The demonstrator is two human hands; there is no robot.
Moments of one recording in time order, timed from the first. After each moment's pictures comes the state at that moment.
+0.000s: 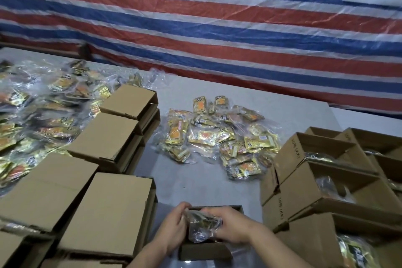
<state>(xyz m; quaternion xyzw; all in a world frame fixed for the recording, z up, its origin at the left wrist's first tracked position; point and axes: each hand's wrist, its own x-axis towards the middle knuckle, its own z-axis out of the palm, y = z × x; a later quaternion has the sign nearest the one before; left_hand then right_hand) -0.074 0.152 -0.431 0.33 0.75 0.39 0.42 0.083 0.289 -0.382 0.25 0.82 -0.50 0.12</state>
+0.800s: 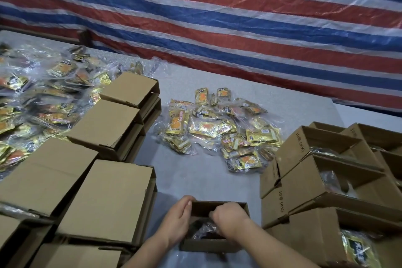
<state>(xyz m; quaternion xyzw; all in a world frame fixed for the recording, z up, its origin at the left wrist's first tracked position) -0.060 0.152 -0.437 0.37 0.74 0.41 0.39 0.066 0.278 -0.392 0.15 0.92 -0.02 0.36</state>
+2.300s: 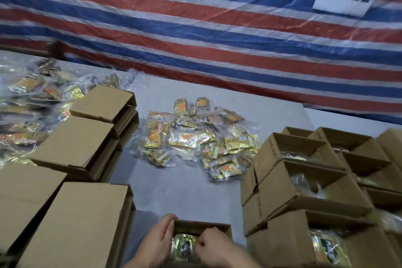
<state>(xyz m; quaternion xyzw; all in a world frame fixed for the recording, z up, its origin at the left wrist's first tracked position) -0.060 0.149 -0.447 0.41 0.77 0.35 0.35 0.092 0.259 -0.381 0.43 0.78 -0.37 0.25</state>
